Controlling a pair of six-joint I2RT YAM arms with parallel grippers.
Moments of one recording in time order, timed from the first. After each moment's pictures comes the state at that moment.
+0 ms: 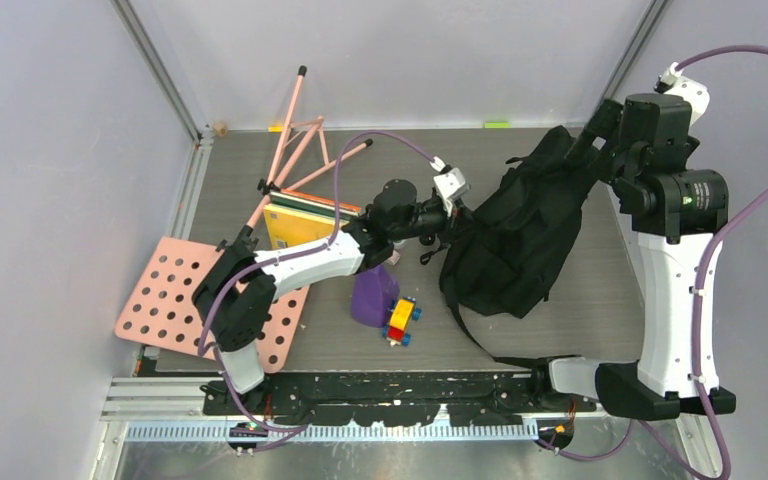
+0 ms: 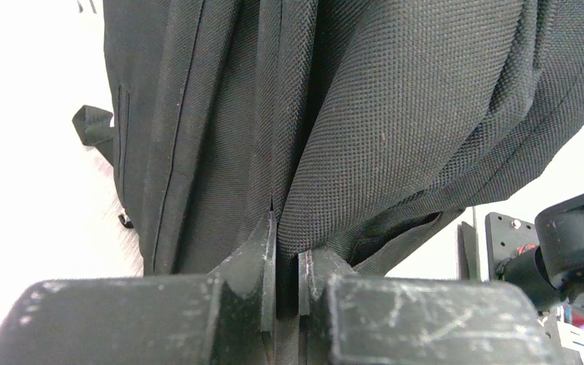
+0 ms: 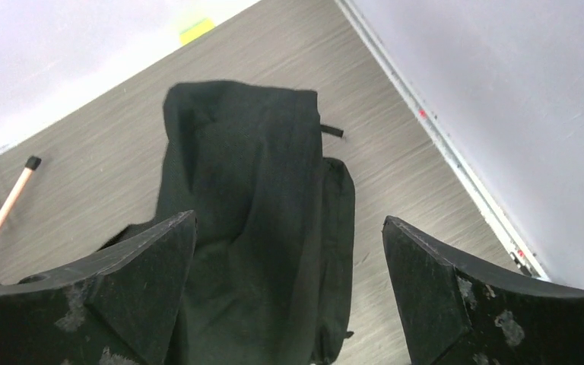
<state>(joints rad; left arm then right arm) -0.89 1.77 1.25 0.46 0.40 -0.11 0.08 1.27 1.96 -1.21 0.48 0.42</state>
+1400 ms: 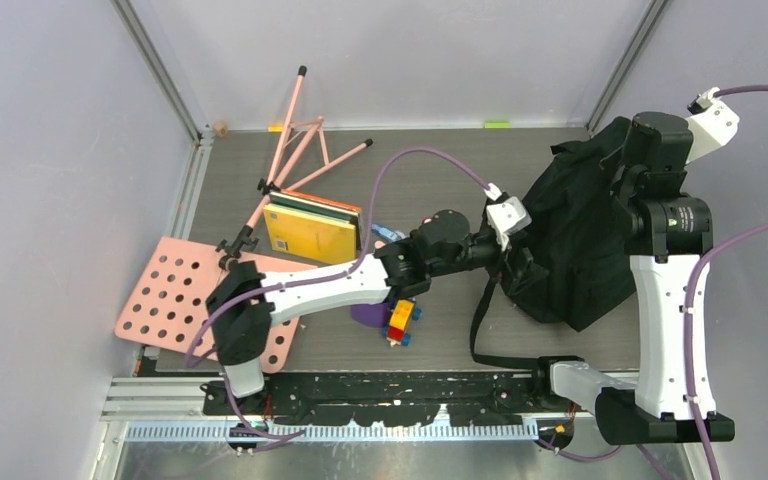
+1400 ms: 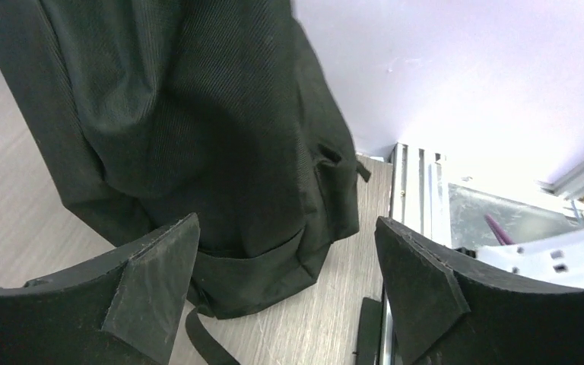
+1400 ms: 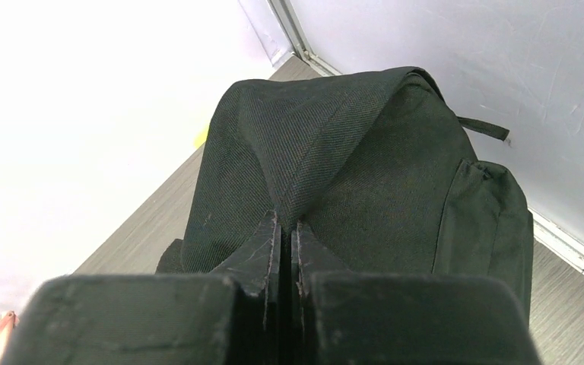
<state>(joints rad) -1.18 1.75 1.44 0.30 0.17 -0.11 0.02 1.12 1.66 -0.89 0.58 0.58</state>
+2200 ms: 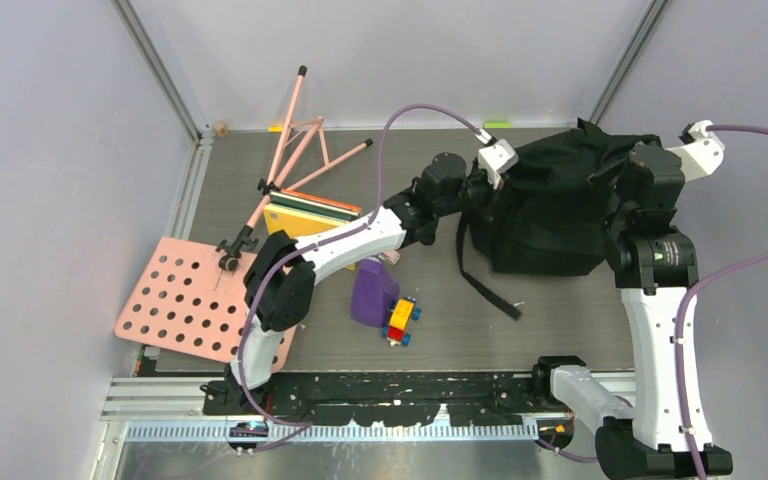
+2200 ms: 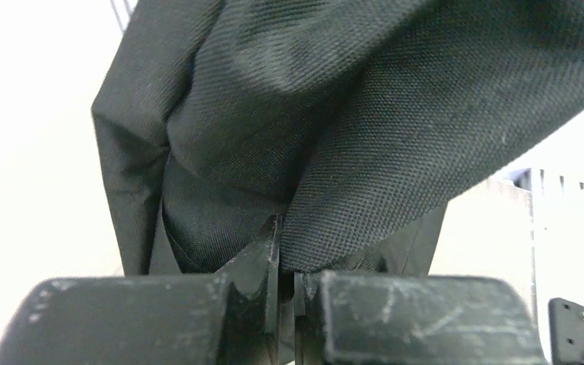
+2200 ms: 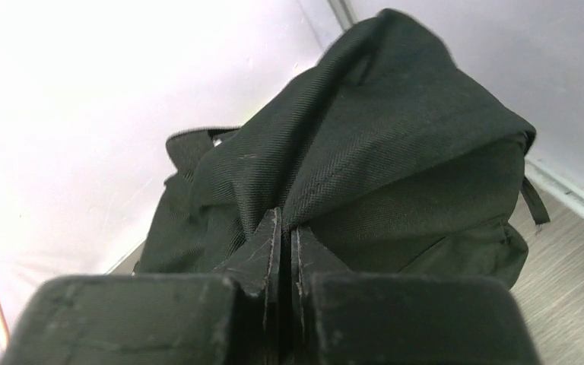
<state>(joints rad) -0.96 2.04 1.74 0.23 0.25 -0.08 0.01 0.95 1.40 -0.68 0.49 0.63</state>
